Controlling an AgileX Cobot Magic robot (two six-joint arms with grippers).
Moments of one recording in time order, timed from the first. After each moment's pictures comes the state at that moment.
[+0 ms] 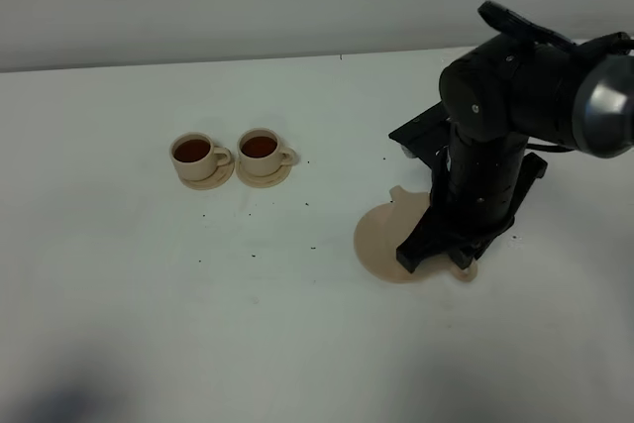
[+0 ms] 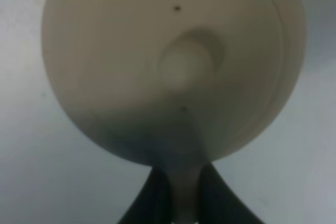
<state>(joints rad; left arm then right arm) 0.04 0.05 -0.50 0.01 1.03 -0.08 0.70 1.90 -1.35 -0.01 1.05 -0.05</state>
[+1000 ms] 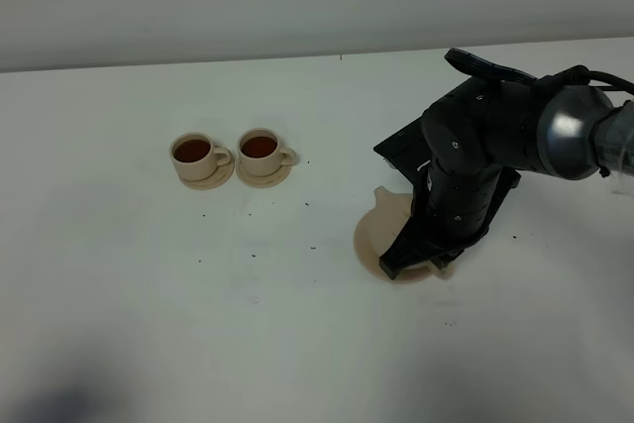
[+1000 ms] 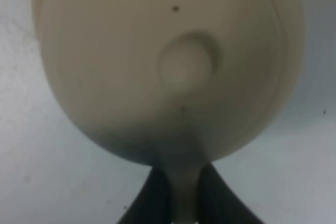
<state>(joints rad) 0.04 0.05 -0.50 0.01 1.03 -0.08 0.71 1.98 -1.32 -0.05 0.86 -0.02</state>
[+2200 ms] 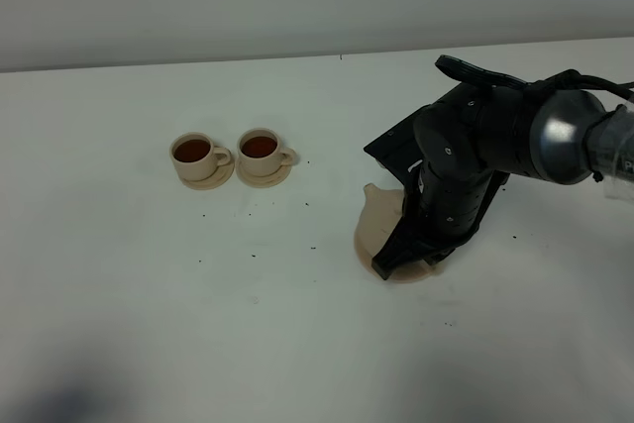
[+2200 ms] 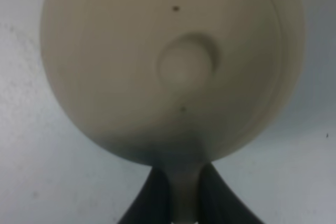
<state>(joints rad) 0.04 0.05 -0.50 0.01 1.03 -0.08 0.73 1.98 -1.32 -0.07 0.83 -0.02</state>
